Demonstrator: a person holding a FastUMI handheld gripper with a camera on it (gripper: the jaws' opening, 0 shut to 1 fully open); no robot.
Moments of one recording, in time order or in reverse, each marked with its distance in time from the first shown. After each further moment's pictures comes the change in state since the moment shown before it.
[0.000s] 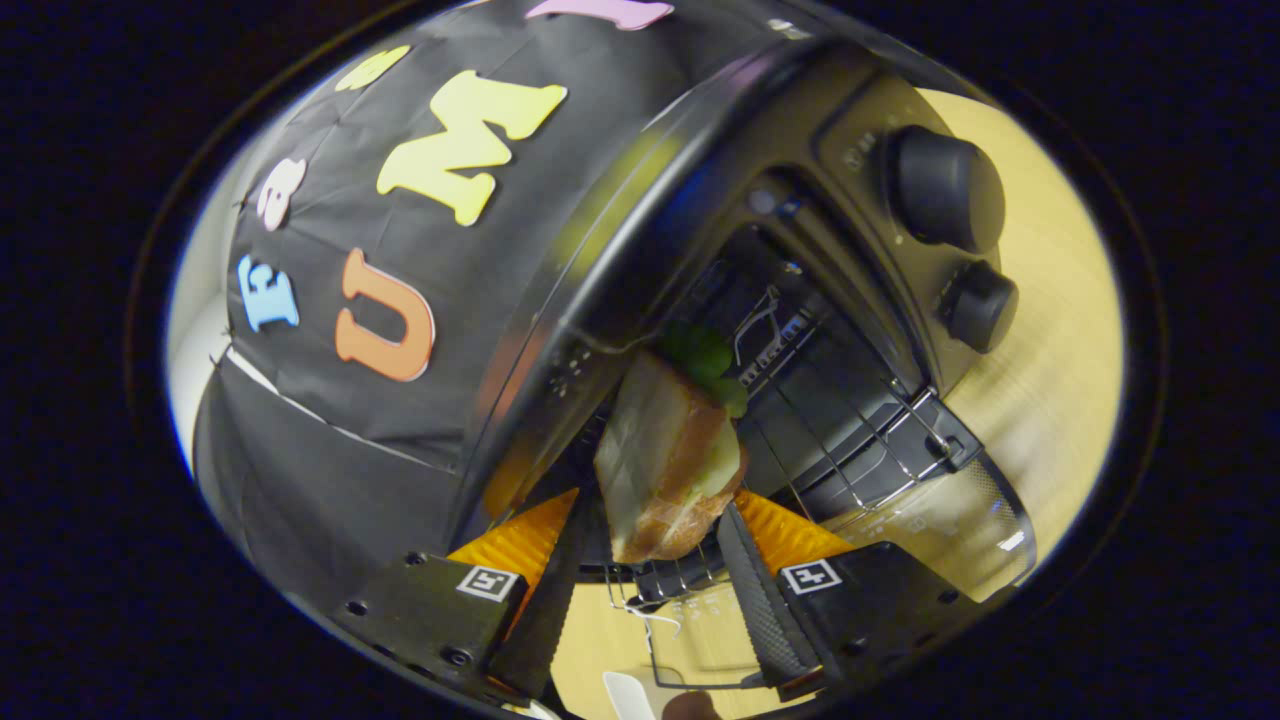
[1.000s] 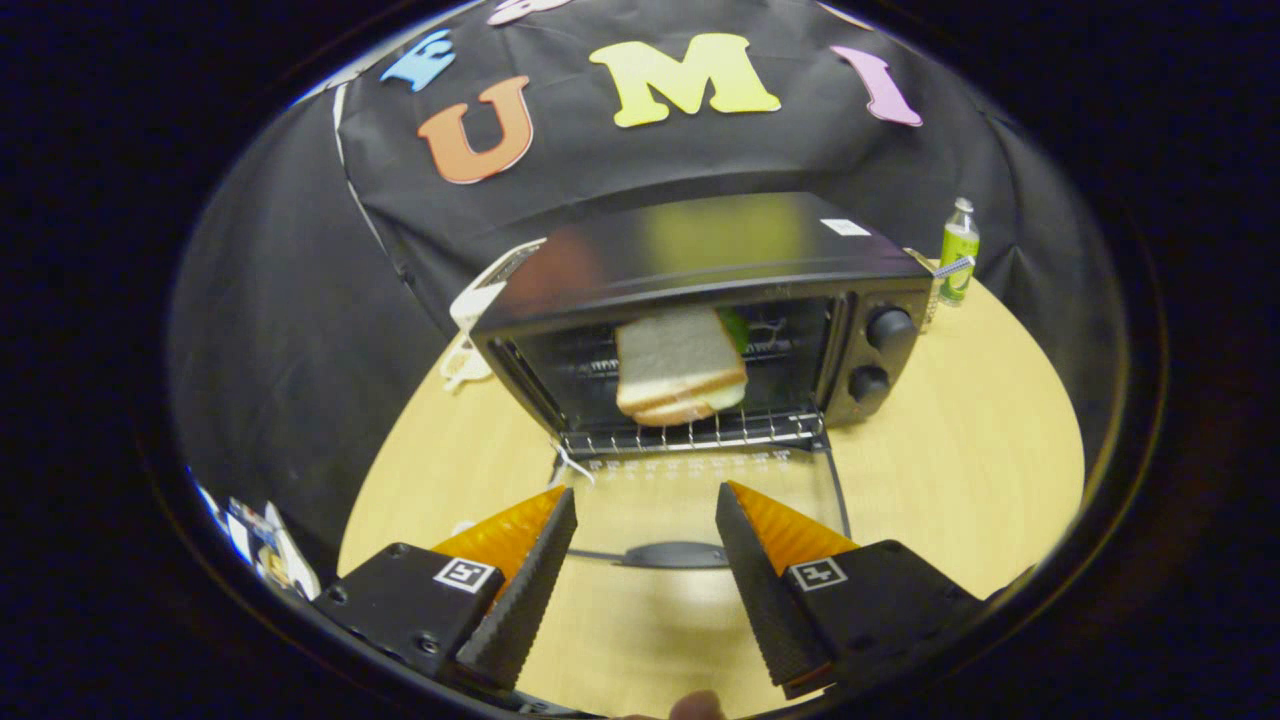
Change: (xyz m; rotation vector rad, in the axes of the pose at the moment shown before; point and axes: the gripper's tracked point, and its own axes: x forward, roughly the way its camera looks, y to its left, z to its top) arm -0.117 -0.020 -0.064 -0.691 0.102 -0.290
